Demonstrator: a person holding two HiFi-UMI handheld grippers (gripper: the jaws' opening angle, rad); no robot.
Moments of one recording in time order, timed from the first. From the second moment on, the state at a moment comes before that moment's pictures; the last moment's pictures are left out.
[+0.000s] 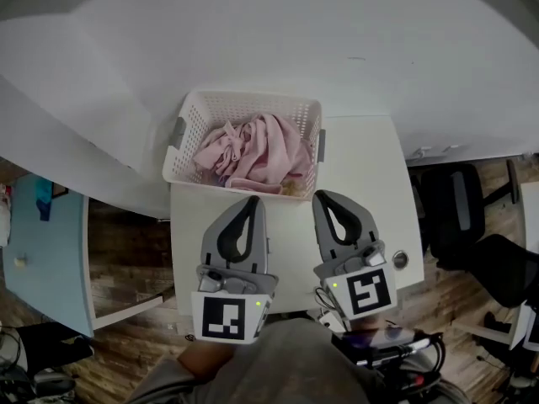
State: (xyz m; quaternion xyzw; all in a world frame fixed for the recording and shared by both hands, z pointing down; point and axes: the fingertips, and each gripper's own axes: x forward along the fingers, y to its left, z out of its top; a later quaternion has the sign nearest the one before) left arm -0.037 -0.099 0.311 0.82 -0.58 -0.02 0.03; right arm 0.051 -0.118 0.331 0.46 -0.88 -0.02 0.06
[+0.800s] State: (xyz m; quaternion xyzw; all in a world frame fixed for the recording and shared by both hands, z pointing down) left arm 0.010 -0.025 0.266 0.81 -0.59 -0.04 -0.03; right arm 0.094 -0.051 0.289 0.44 -0.89 -0.05 0.01
